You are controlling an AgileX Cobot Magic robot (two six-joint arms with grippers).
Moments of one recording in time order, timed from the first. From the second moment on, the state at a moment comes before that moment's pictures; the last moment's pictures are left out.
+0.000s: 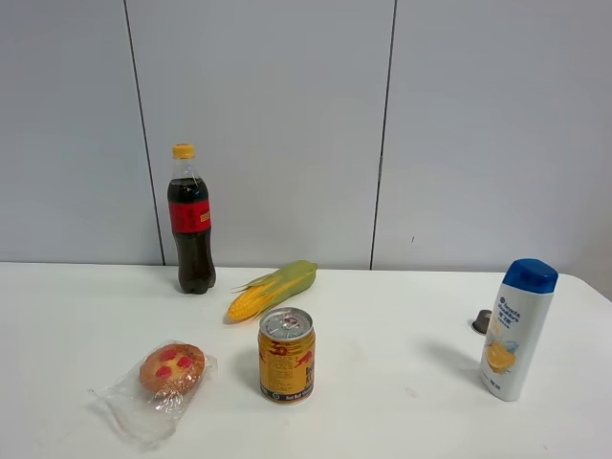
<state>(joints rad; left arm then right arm) 0.07 0.00 -0.51 -0.03 1.06 0.03 -0.21 0.13 -0.50 0.17 1.08 -0.23</state>
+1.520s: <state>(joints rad) 0.07 0.00 -0.51 -0.03 1.06 0.03 -0.14 0.00 -0.50 0.17 1.08 -0.23</state>
